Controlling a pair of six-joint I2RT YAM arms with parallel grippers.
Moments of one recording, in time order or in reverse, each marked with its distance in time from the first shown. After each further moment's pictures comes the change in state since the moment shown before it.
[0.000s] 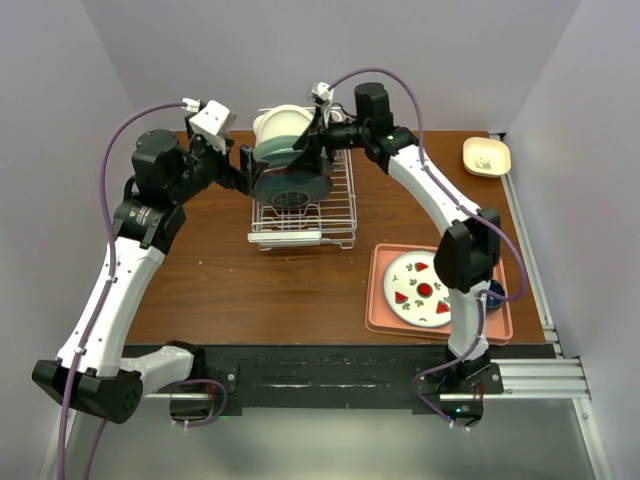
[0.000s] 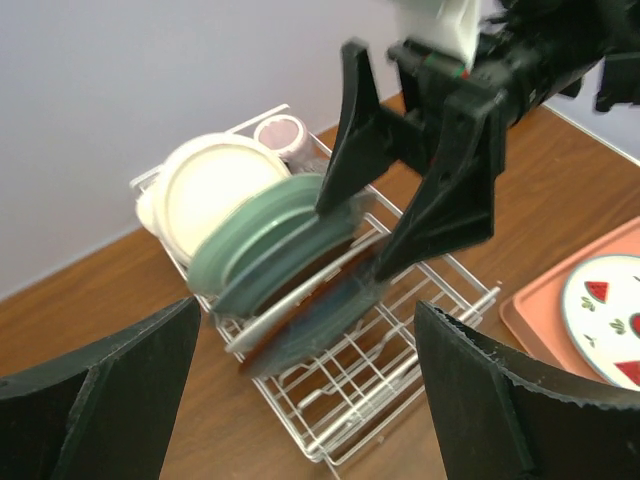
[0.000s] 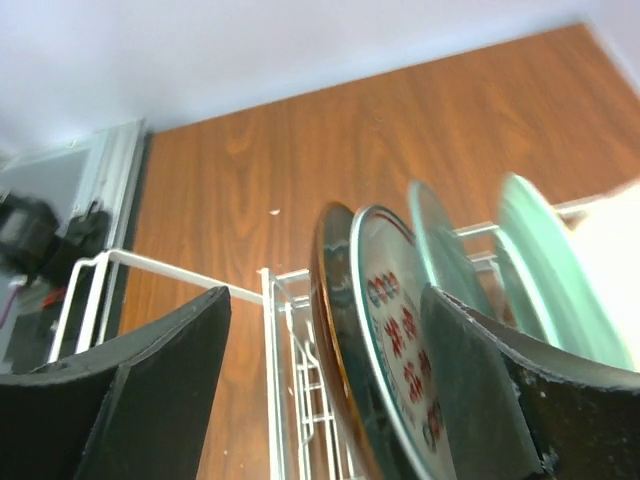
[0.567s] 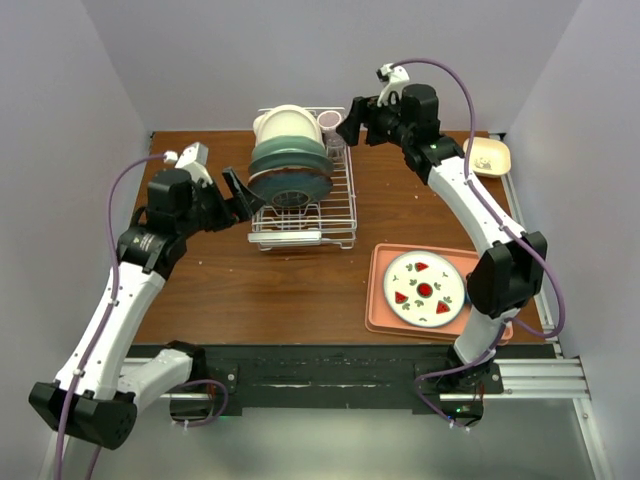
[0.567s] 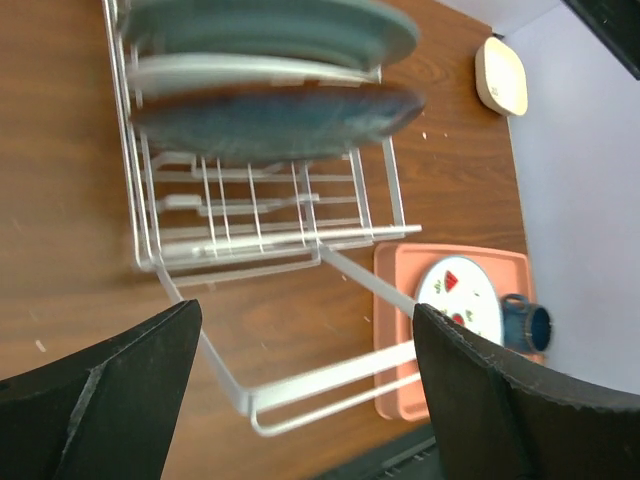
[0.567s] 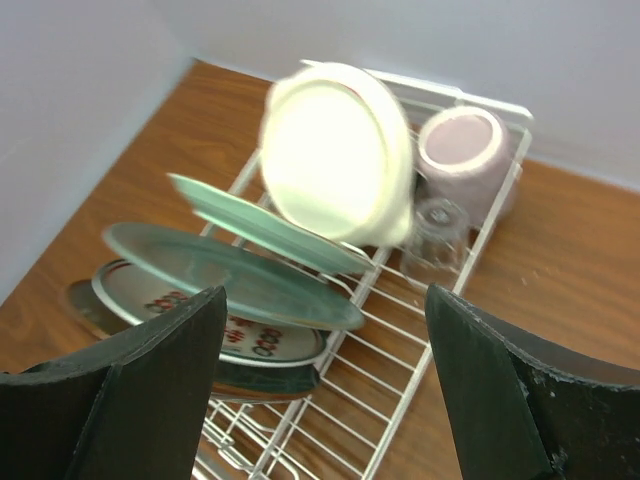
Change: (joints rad) left arm 0.000 -0.131 -0.226 -0.218 -0.134 -0.669; right arm -0.117 -0.303 -0.310 0.097 0.716 0.296
